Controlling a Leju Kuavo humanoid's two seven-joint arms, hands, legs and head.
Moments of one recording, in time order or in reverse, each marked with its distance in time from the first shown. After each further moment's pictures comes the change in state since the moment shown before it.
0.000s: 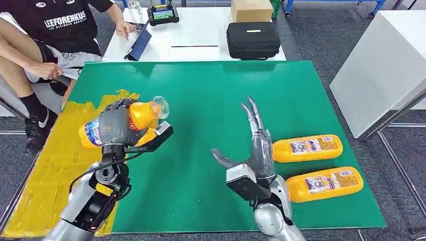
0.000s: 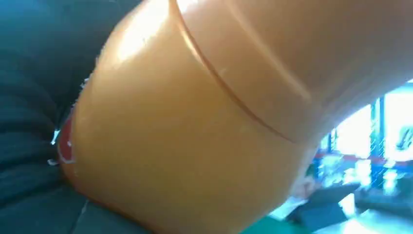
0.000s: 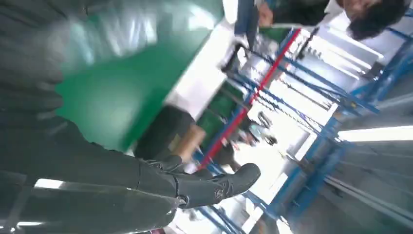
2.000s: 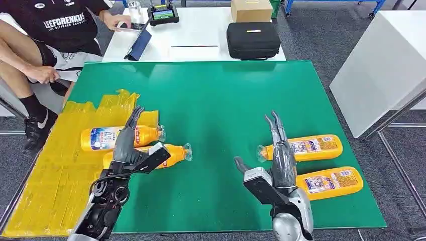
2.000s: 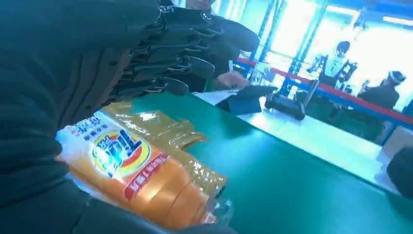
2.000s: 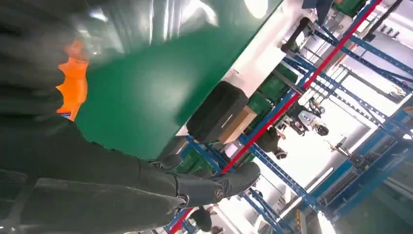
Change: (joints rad) left arm 0.123 -0.179 0.318 0.140 0.471 0.066 -0.710; right arm 0.124 0.000 -0.180 -0.061 0.192 0.039 0.035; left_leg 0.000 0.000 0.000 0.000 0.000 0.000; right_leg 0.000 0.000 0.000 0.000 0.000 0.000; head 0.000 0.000
